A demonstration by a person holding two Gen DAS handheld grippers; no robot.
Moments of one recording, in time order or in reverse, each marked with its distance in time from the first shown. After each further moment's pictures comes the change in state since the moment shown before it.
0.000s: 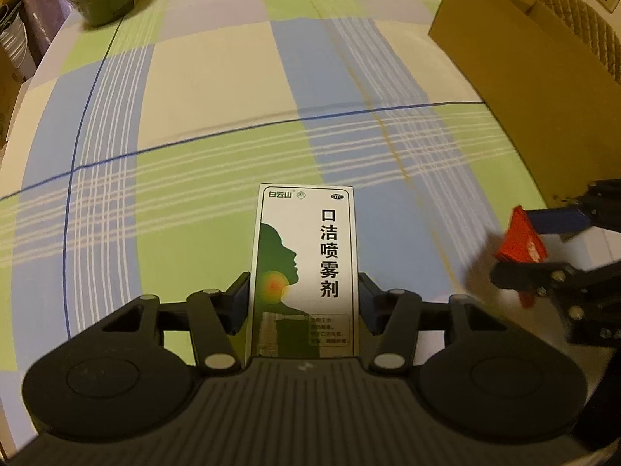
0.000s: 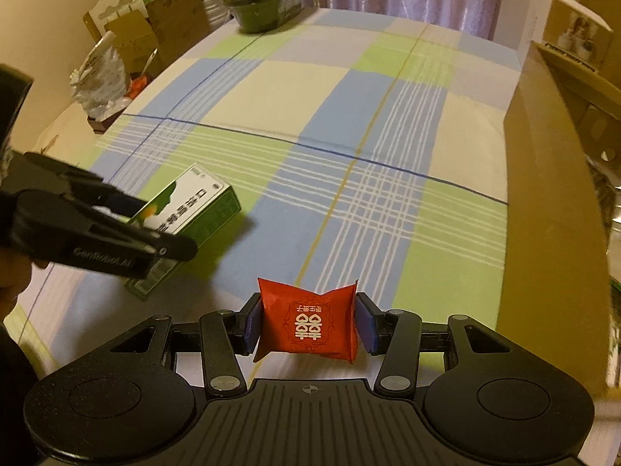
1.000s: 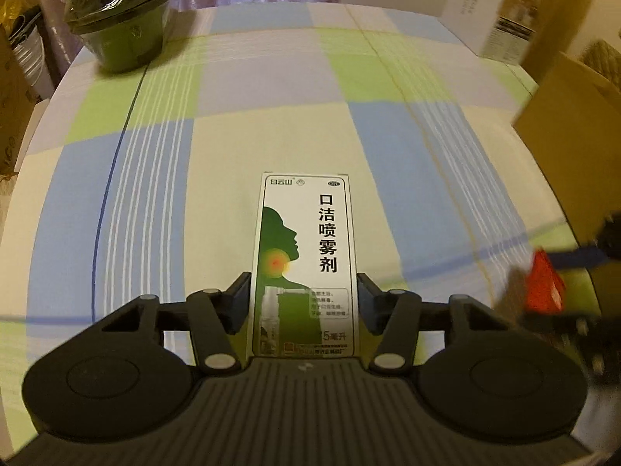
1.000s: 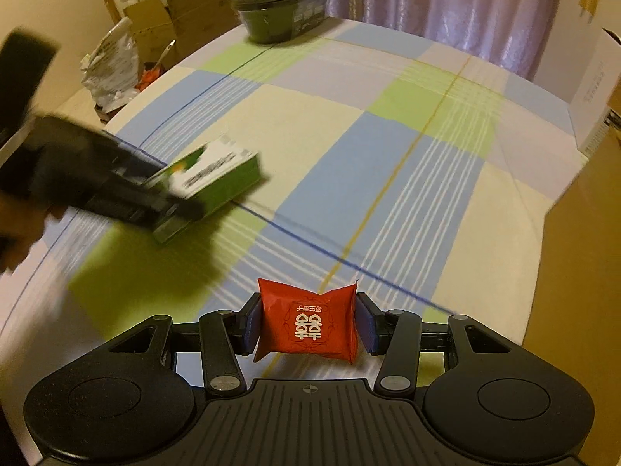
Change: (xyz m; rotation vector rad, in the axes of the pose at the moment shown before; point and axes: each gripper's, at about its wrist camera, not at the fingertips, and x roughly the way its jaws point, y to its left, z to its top) left arm 0.049 0.071 0.102 -0.043 -0.091 0.038; right arm 0.066 -0.038 0.092 -0.134 0.015 0.047
